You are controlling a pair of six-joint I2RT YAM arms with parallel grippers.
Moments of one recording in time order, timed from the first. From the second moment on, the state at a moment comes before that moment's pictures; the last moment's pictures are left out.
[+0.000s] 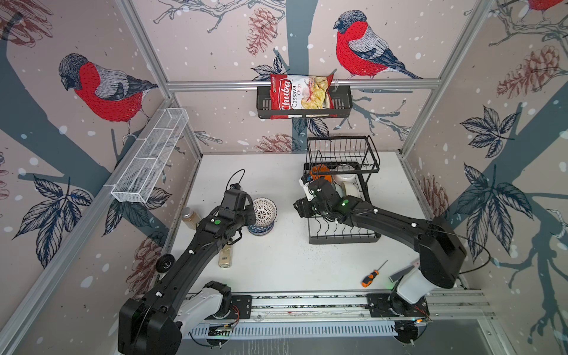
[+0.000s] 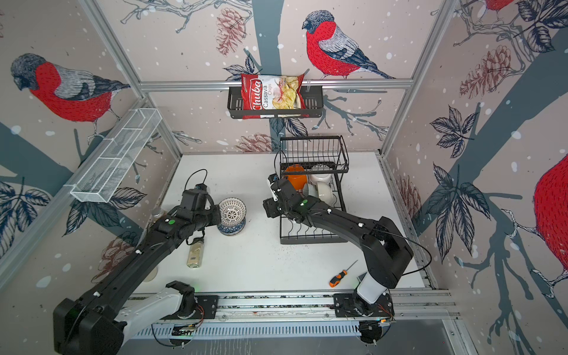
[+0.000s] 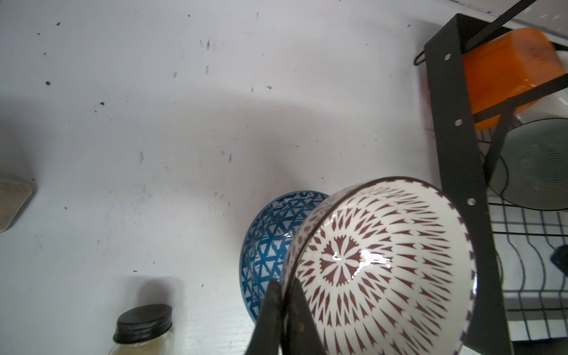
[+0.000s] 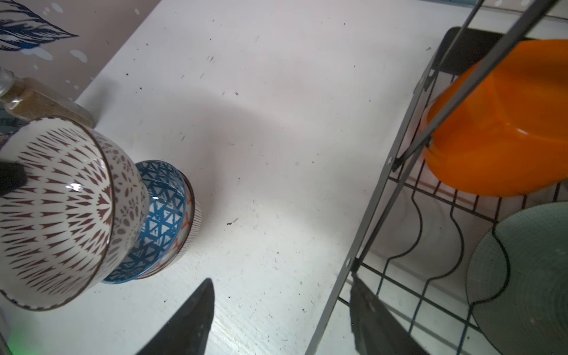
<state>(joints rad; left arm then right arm) -0.33 1.04 0.83 -0.62 -0.07 -0.44 0.87 1.62 1.18 -0.28 0.05 0.28</state>
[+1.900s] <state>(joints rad) -0.53 1.26 0.91 -0.41 -0.03 -0.47 0.89 1.74 1.36 -0.46 0.04 0.33</state>
